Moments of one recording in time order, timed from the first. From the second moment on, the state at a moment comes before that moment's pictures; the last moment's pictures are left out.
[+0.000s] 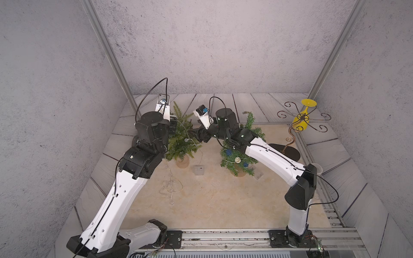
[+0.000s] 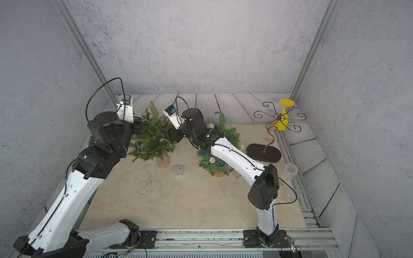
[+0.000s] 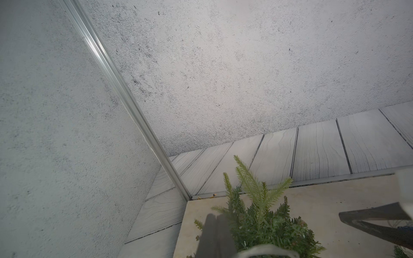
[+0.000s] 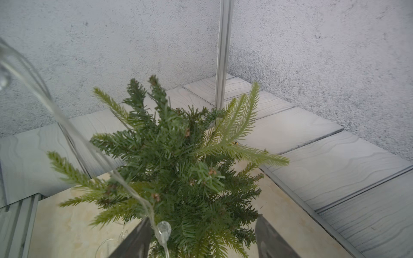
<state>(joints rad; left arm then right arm) -0.48 1.17 1.57 -0.48 -0.57 0.24 0.83 1.89 1.94 -0.33 -0.22 -0.07</state>
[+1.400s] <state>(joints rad) -0.40 1.18 1.57 -0.50 -0.38 0.19 0.83 2.09 2.14 -0.36 -0.50 -0.13</state>
